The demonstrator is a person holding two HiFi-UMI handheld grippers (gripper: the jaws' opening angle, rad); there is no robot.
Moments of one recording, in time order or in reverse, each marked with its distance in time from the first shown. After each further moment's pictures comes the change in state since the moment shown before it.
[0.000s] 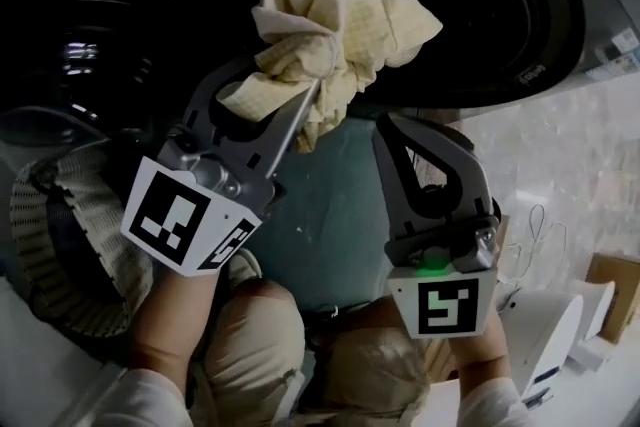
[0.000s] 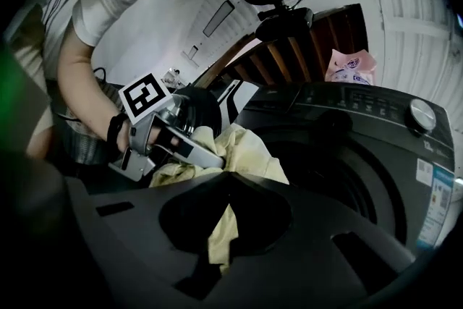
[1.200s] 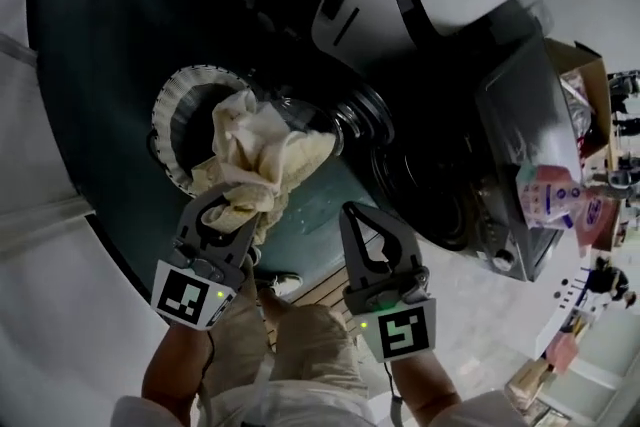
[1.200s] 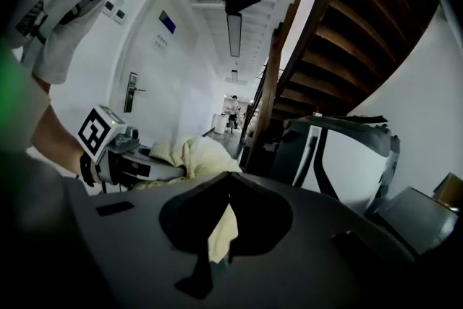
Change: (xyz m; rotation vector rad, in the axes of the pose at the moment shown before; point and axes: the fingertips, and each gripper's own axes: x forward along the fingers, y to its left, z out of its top) left arm -0.398 0.034 0.388 -0.148 0.034 0.870; right arm 0.064 0.049 0.526 0.256 -0.060 0.738
